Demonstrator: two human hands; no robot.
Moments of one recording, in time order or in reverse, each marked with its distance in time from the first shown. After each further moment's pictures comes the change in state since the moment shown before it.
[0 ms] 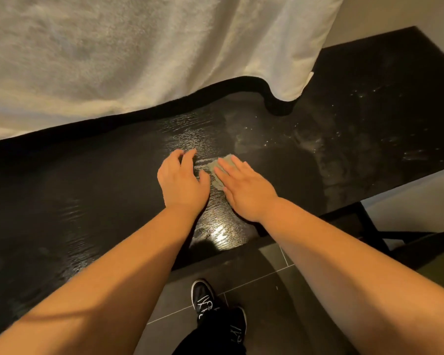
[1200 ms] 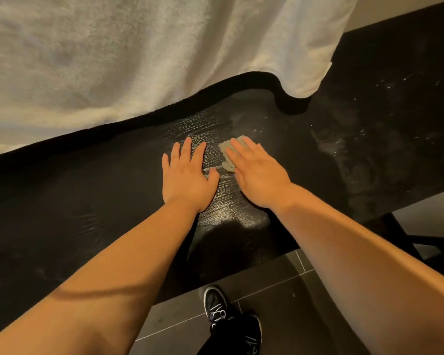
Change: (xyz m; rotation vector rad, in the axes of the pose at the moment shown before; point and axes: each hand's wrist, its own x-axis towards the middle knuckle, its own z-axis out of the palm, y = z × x) left_hand 0.052 -0.011 0.021 0.353 -0.280 0.112; right_hand 0.049 0.034 -0.009 0.019 0.098 0.092
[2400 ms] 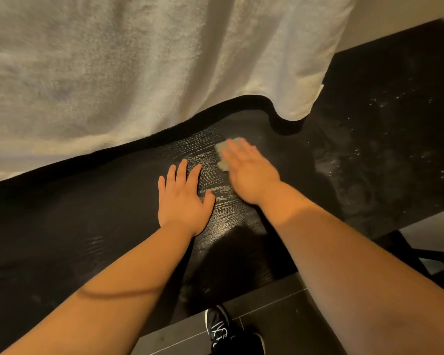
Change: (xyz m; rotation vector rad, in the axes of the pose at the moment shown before) left_hand 0.001 0.002 -0.003 0.004 -0.011 -0.015; right_hand 0.052 0.025 -0.004 0.085 0.038 0.062
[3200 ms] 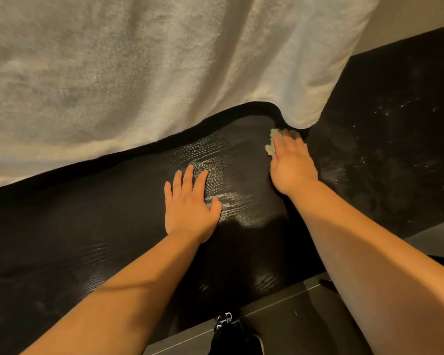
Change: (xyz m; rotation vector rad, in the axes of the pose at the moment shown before) left_hand 0.003 -0.001 -0.002 -0.027 -0.036 -0.002; right_hand 0.000 0.057 -0.022 -0.083 0.100 0.383
